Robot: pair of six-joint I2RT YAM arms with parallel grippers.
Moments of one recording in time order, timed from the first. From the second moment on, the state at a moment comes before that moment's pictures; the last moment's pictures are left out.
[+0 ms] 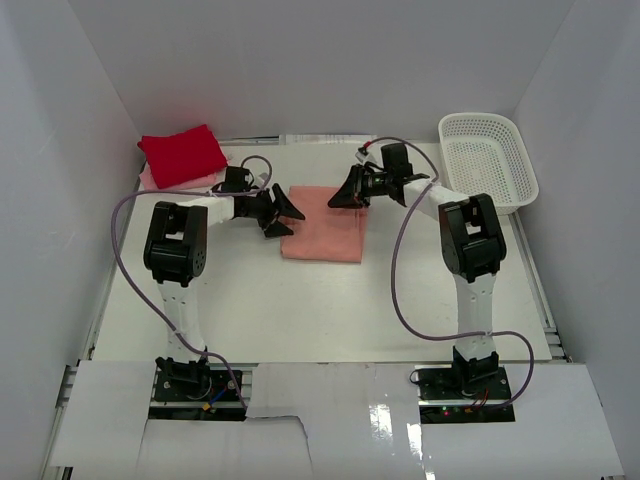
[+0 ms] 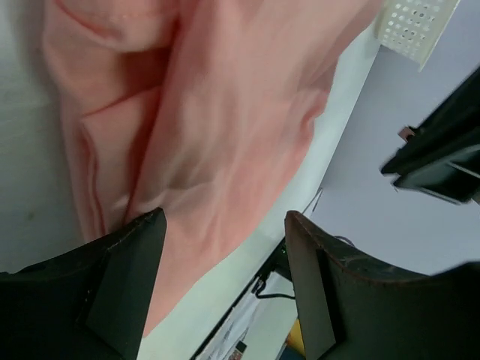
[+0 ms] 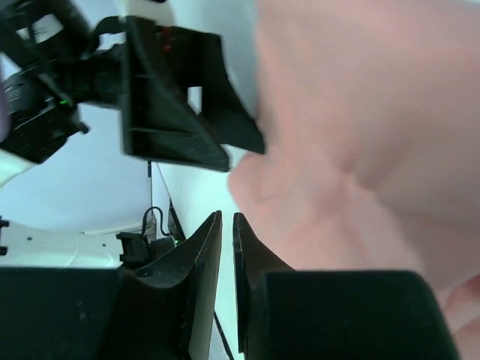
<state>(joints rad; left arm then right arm) -0.17 2.11 1.34 -0.19 0.83 -0.74 0.34 2.20 1.55 -0.03 -0.95 0.70</state>
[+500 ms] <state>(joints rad) -0.21 2.12 1.57 -0.38 0.64 -0.66 0.33 2.10 1.53 -0.05 -0.93 0.66</state>
